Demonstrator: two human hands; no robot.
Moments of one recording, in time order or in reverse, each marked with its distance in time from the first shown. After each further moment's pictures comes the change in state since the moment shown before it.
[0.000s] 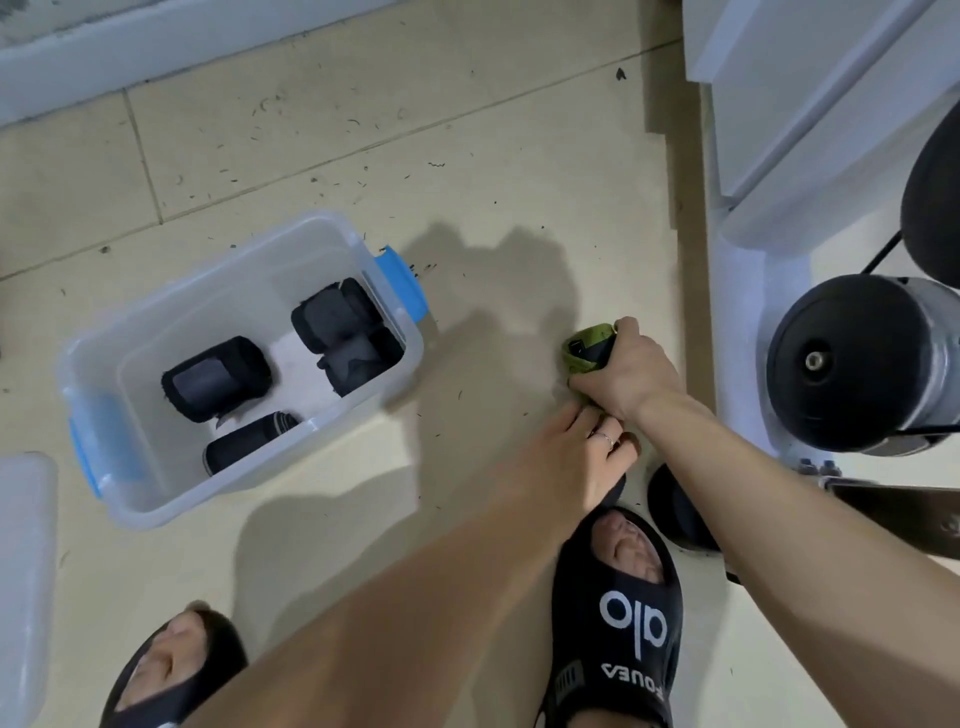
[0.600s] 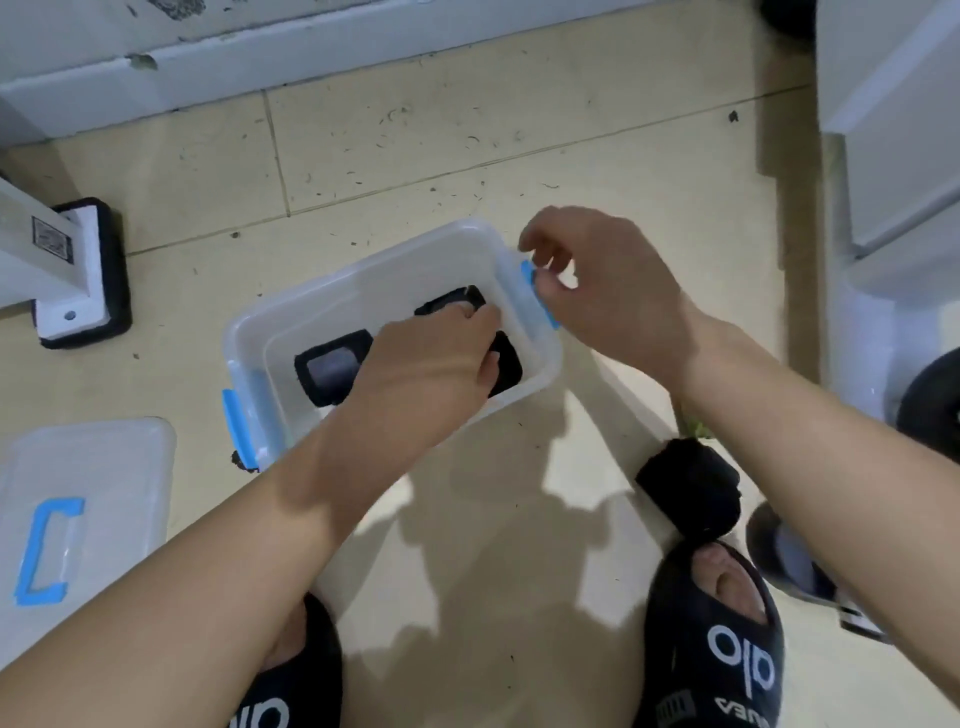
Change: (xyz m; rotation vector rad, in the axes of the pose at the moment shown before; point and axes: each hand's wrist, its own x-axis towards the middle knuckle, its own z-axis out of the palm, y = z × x) left_hand -0.092 -0.160 -0.172 0.085 -0.160 -0.555; right_hand -0.061 -0.187 -0.018 0.066 0.204 -0.941
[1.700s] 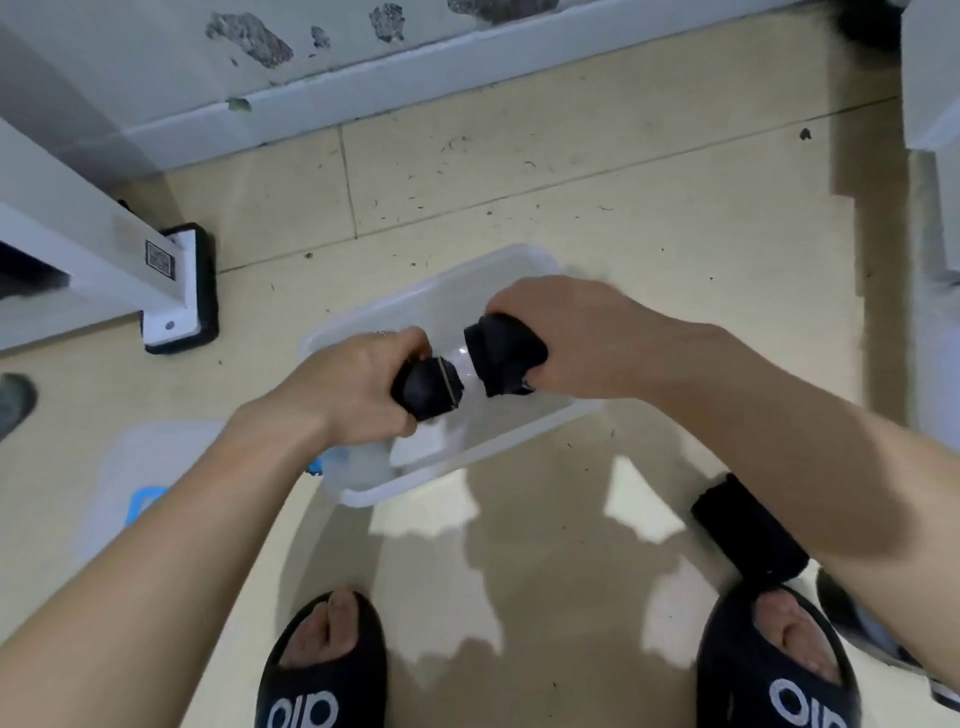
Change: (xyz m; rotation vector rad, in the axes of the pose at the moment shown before) left_hand -0.035 -0.089 -0.027 -0.241 -0.332 -0.276; right_hand 0.018 -0.044 0.018 -0.183 -0.536 -0.122
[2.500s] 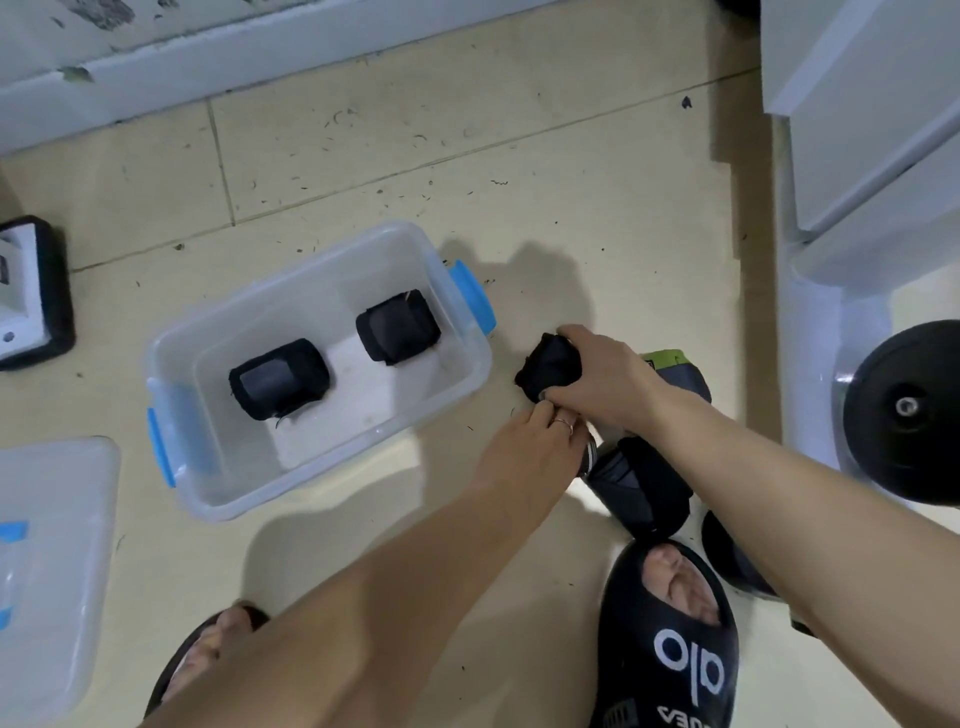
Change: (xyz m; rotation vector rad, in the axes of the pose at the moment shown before) left_hand 0.051 0.184 0.192 0.670 0.285 0.624; right_hand -0.080 0.132 0.074 0.309 0.062 0.600
